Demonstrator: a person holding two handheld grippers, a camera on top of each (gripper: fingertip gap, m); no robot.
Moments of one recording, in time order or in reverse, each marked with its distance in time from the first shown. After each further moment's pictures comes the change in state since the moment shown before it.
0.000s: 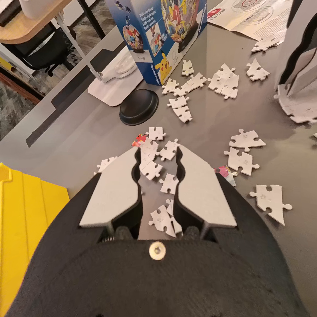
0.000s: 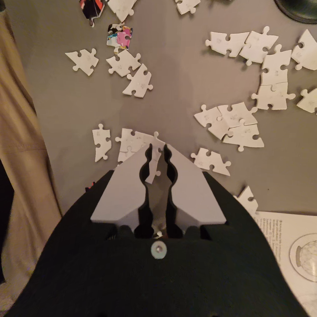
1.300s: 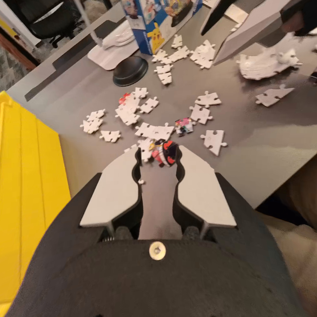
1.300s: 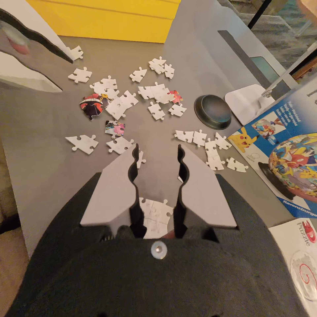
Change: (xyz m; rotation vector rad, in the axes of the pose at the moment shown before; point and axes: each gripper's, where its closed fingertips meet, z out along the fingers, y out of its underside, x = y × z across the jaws) left arm 0.044 0.043 -0.078 -0.041 -0.056 -0.123; right arm -0.009 -0.087 -0.017 0.388 0.428 -0.116
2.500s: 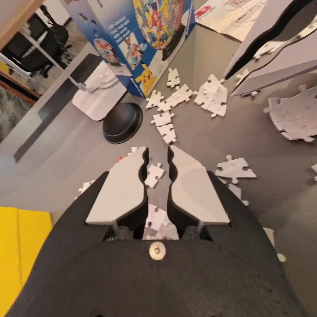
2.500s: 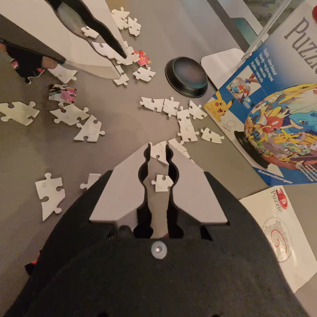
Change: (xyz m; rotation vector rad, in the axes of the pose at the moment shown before) left arm -0.001 -0.070 0.115 0.010 0.051 0.161; right arm 0.048 0.047 -0.001 -0.097 0.093 0.003
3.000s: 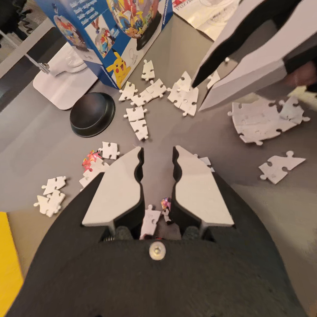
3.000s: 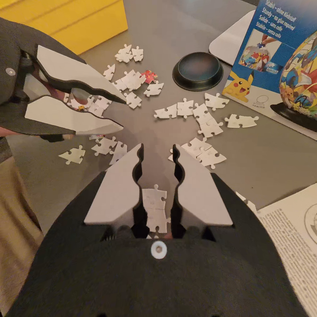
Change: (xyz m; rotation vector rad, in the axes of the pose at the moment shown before) left arm 0.034 -0.002 -0.004 -0.073 0.122 -0.101; right arm -0.015 -0.015 -0.003 0.046 -0.162 0.416
